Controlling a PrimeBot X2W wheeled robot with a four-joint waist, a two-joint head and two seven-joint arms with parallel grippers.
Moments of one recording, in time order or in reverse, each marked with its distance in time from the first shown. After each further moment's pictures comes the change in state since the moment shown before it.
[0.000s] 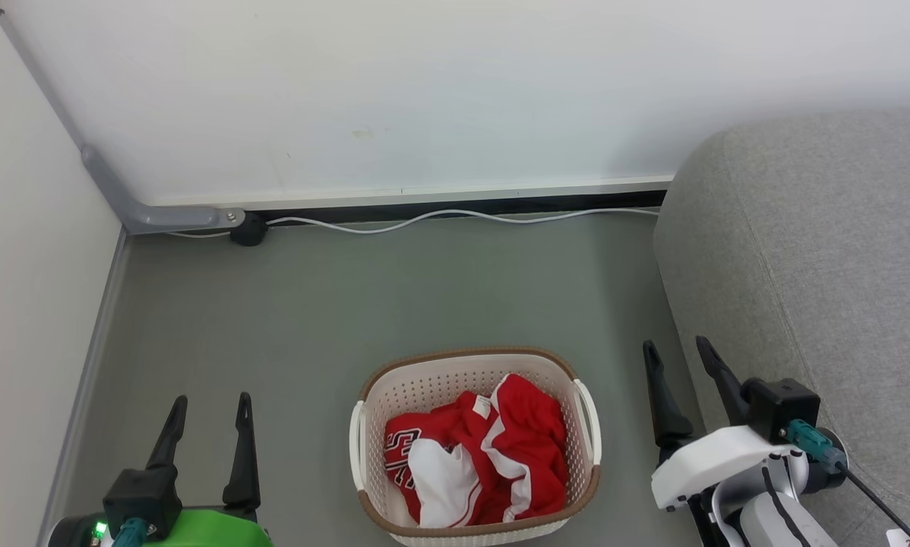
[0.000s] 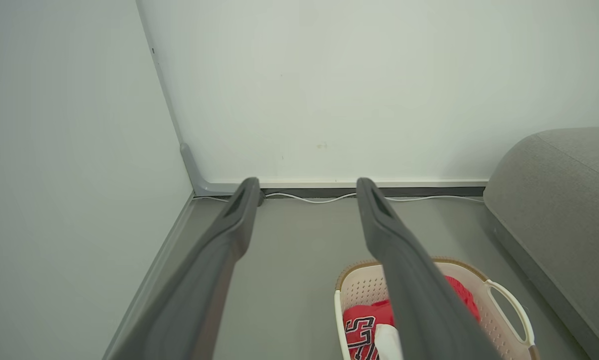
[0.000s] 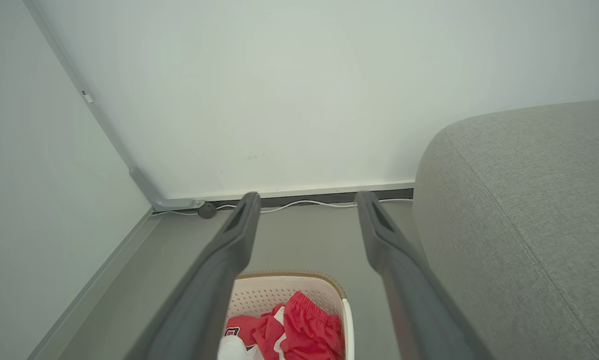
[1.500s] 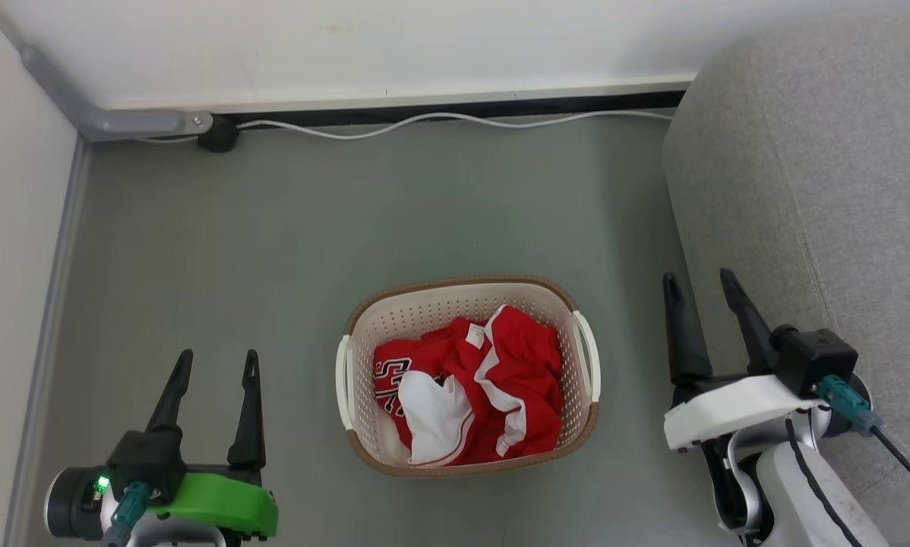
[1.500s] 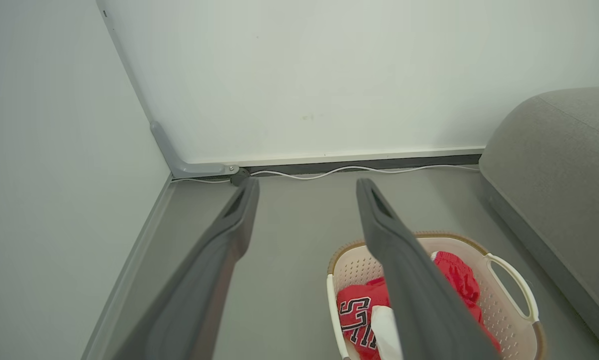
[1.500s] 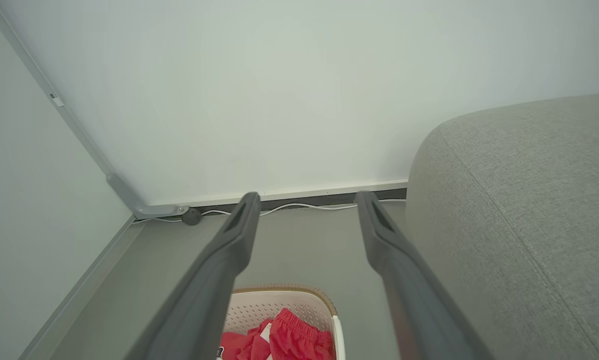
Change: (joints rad) left arm -0.069 -0.010 0.007 -0.015 0.035 -0.035 0.000; right arm -0.059 0.011 -0.061 -0.091 -0.032 0.007 -0.001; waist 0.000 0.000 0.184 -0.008
